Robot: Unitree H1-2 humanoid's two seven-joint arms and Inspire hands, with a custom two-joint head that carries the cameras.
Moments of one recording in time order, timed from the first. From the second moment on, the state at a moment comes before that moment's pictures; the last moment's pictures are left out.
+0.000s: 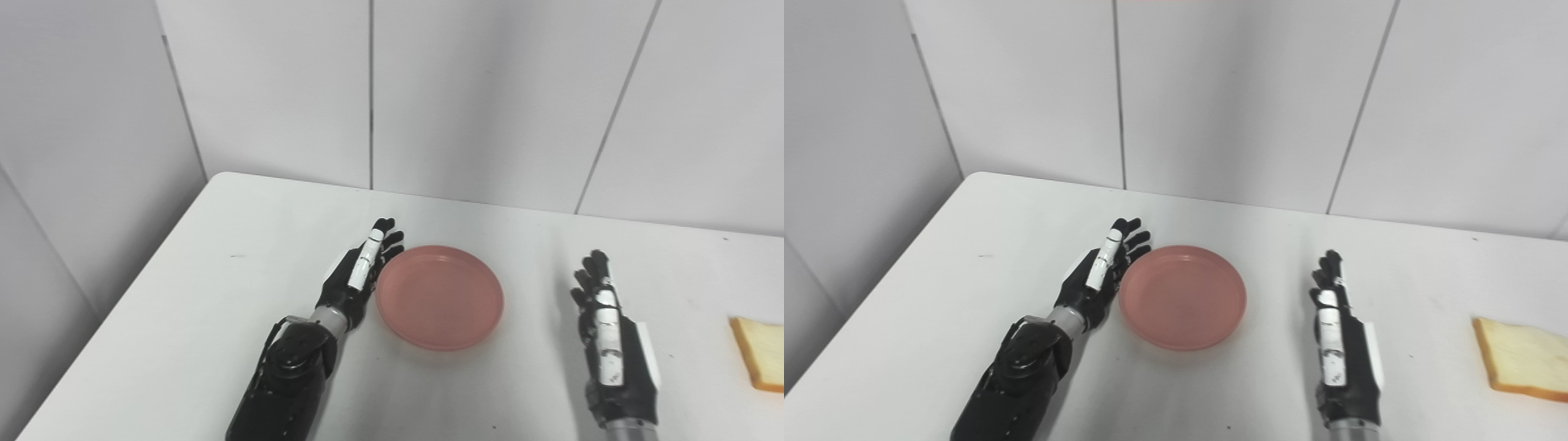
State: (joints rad) left arm -0.40 0.01 -0.07 0.19 -0.17 0.27 -0.06; right arm -0.07 0.03 0.05 -0.28 0.02 0.10 0.00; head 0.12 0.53
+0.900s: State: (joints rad) left arm -0.38 -0.03 -0.09 0.24 -0.17 0.18 -0.12; right arm -0.06 0.06 0.07 -0.27 -0.06 0.06 -0.02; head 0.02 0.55
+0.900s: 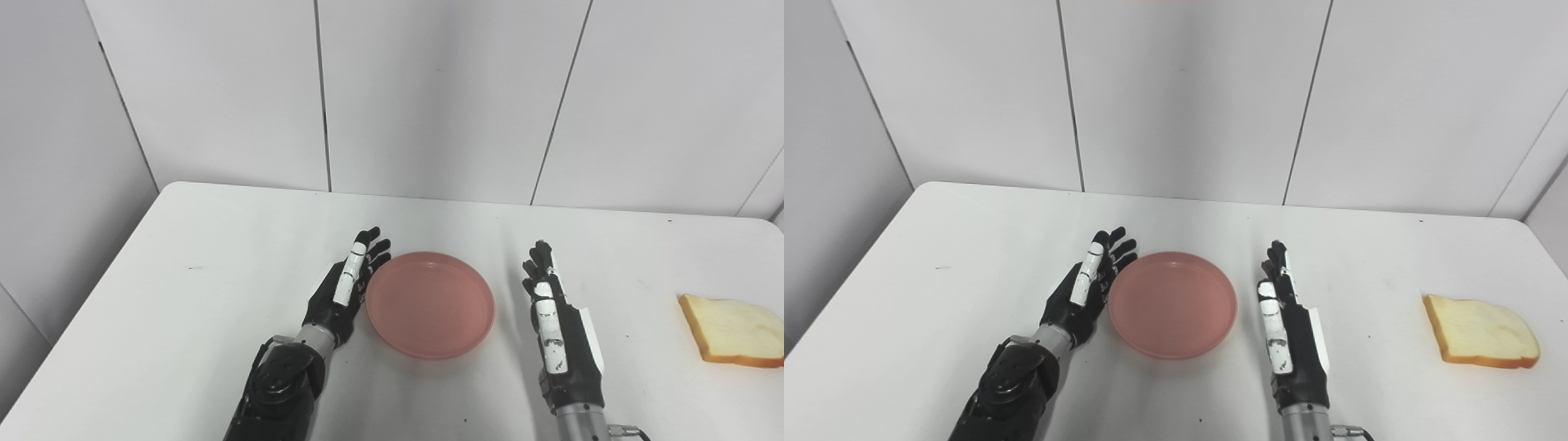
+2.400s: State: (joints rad) left arm -0.24 -0.07 -0.09 -0.06 0.03 -0.02 -0.02; right arm -0.23 -0.15 -0.03 -0.33 -0.15 0.07 0.00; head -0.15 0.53
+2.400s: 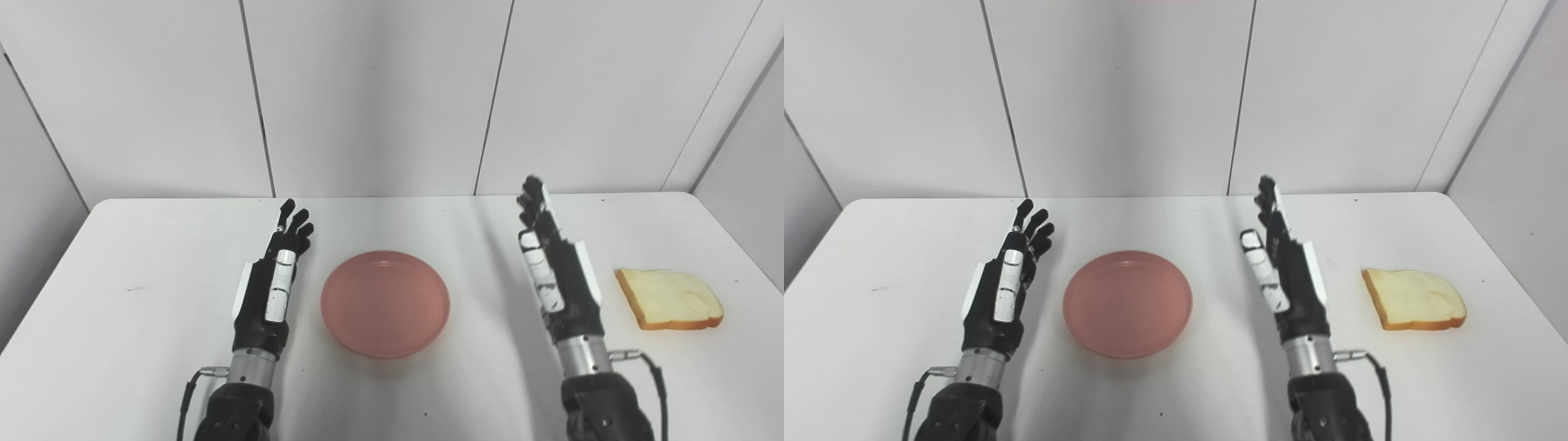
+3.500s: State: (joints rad) left arm -0.18 0.03 -0.04 -0.07 -0.13 -0.03 -0.13; right arm -0.42 -0.89 0.01 -0.40 -0.35 0.44 0.53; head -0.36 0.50
